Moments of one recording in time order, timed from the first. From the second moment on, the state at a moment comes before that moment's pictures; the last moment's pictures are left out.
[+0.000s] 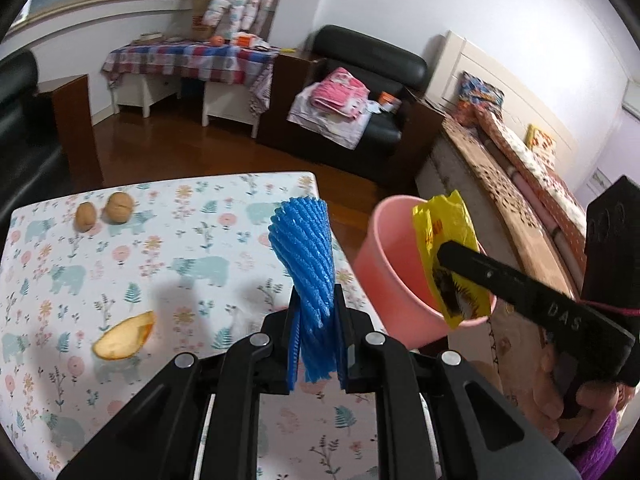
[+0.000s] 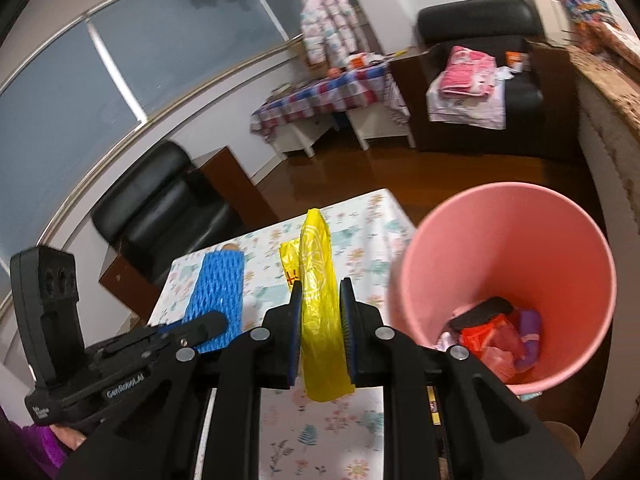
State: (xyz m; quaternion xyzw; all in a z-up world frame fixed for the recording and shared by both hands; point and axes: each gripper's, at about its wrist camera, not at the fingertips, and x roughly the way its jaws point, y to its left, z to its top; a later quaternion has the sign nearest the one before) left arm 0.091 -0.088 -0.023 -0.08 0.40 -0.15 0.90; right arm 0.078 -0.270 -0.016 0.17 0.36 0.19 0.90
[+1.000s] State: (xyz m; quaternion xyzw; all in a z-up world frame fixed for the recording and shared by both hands) left arm 0.123 -0.198 -0.038 0.00 0.42 -0.22 0.88; right arm 0.075 -0.359 -0.047 0.23 0.35 0.09 0.91
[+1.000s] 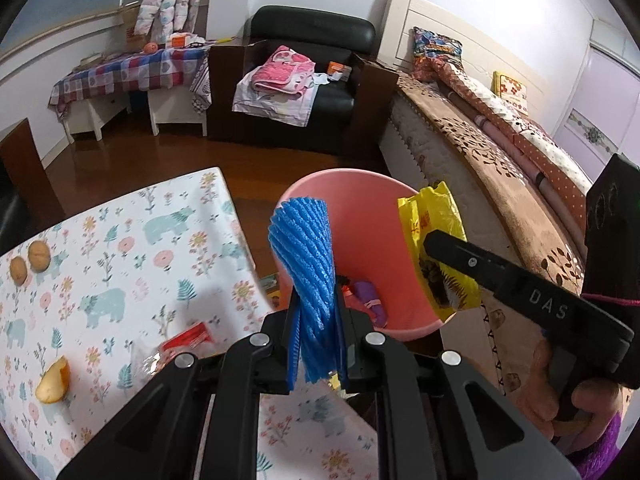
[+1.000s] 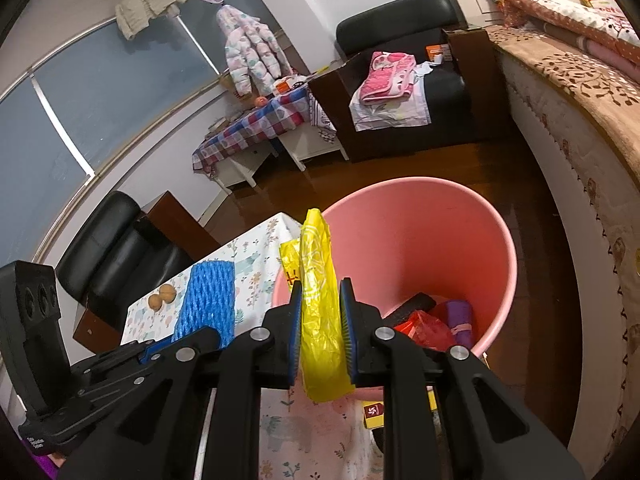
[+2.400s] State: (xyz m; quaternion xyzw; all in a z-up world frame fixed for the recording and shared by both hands) left arm 0.155 -0.254 -0.064 -0.02 0.42 -0.27 0.87; right arm 0.090 -0.386 -0.076 0.25 0.36 0.04 0.90
